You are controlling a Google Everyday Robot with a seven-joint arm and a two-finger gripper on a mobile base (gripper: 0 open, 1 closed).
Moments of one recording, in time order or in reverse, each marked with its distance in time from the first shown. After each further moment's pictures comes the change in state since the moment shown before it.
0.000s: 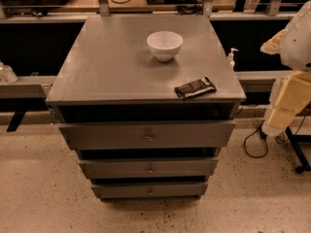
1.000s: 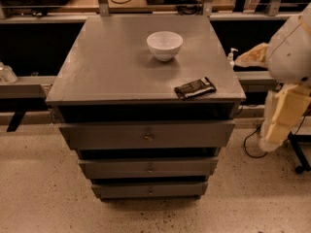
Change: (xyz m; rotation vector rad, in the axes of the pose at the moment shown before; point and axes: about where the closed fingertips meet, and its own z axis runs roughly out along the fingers) arm -0.024 0.028 0.014 -0.132 -0.131 -0.210
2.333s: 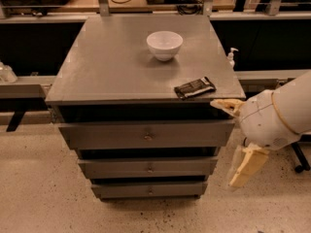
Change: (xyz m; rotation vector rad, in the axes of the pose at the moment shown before) arm -0.010 0.038 0.105 0.034 -0.261 -0.038
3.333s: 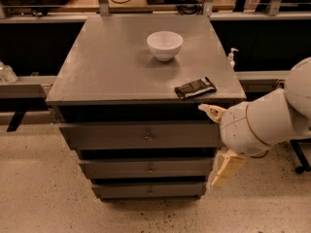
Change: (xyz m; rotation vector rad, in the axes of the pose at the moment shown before) arm 0.006 -0.013 0.042 0.097 0.043 -0.042
